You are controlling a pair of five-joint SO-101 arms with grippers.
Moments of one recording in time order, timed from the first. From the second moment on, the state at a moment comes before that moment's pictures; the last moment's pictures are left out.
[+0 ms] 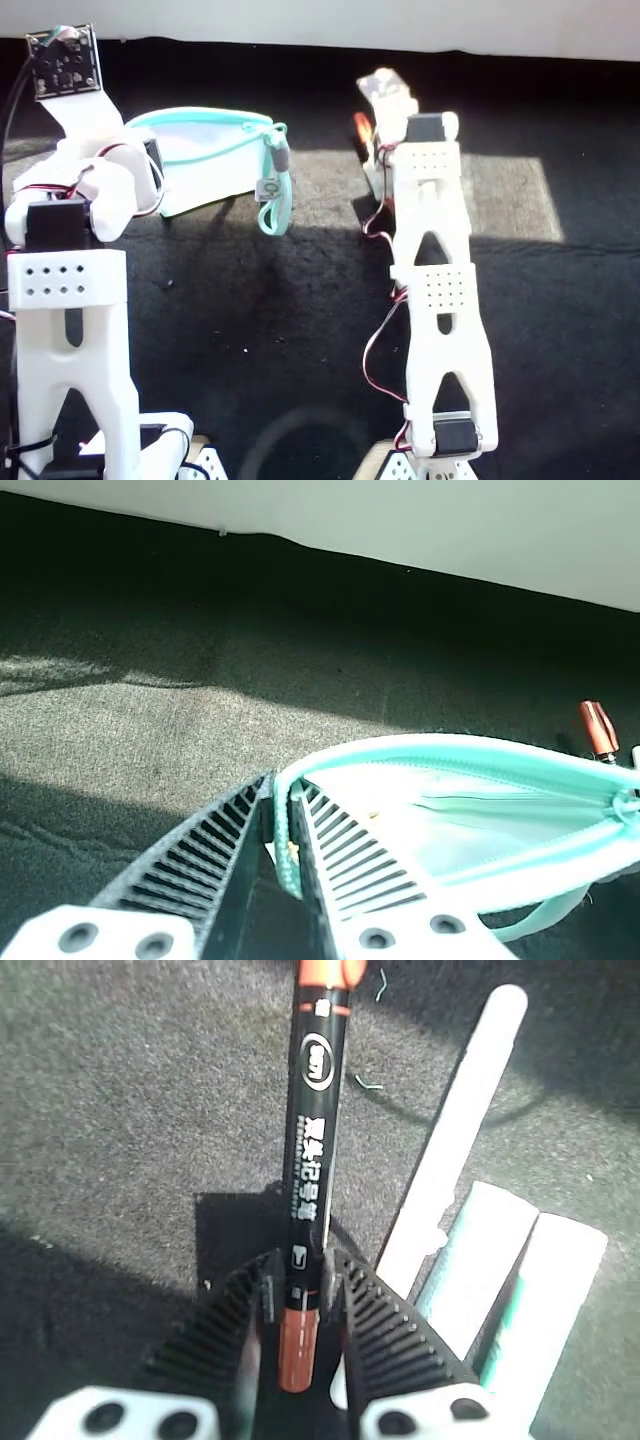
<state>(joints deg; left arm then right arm) -10.5 -17.9 15.1 63.6 7.3 -10.4 66.0 -85.1 100.7 16.0</state>
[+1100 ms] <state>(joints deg) -10.4 -17.9 15.1 64.1 7.3 -15.6 -4.1 39.4 70.9 22.6</state>
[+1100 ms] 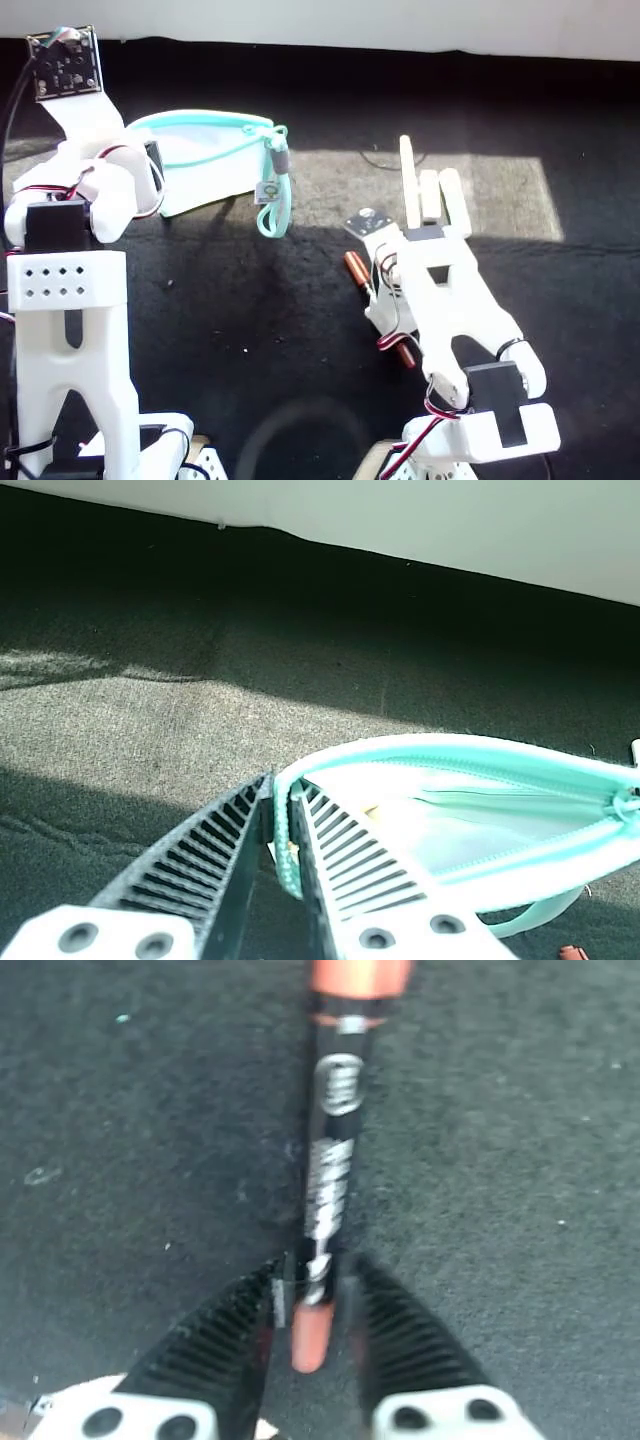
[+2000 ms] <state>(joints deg) -10.4 -17.9 15.1 64.1 7.3 -24.1 30.0 -9.5 81.9 19.5</state>
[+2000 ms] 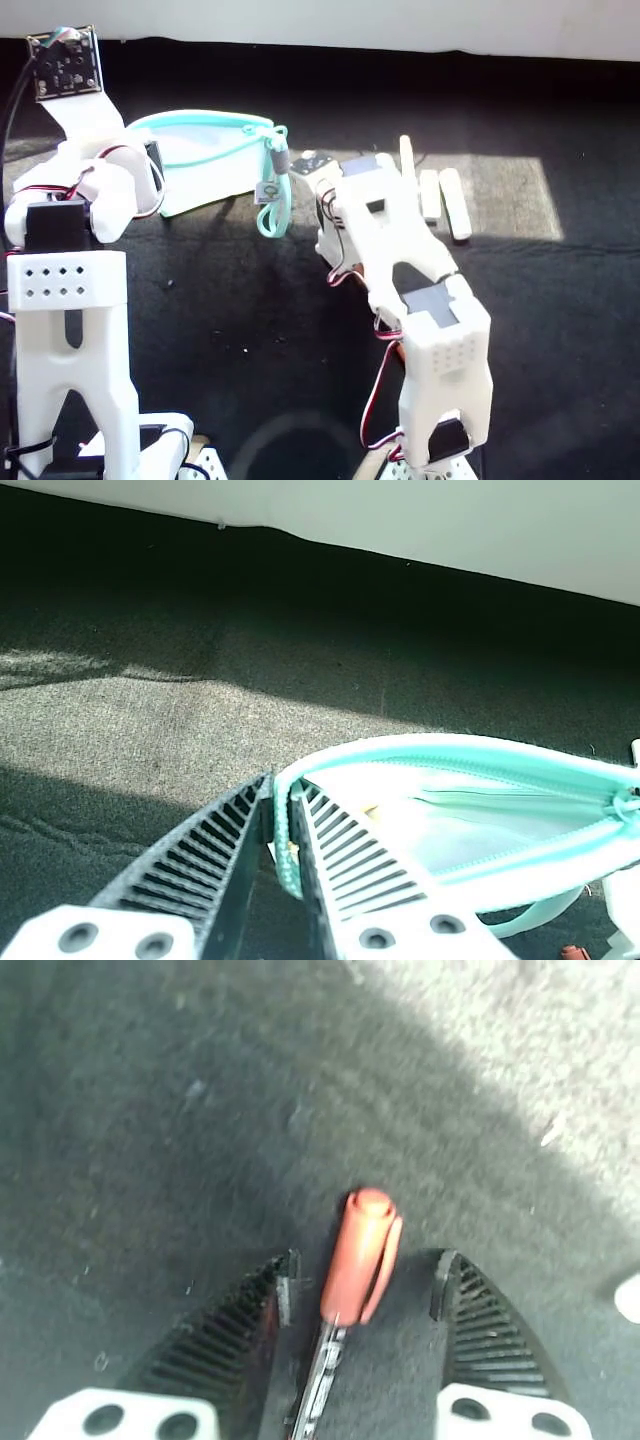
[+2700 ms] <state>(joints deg) -10.4 -17.9 15.1 64.1 7.3 -19.1 8.4 -12.5 84.6 19.3</state>
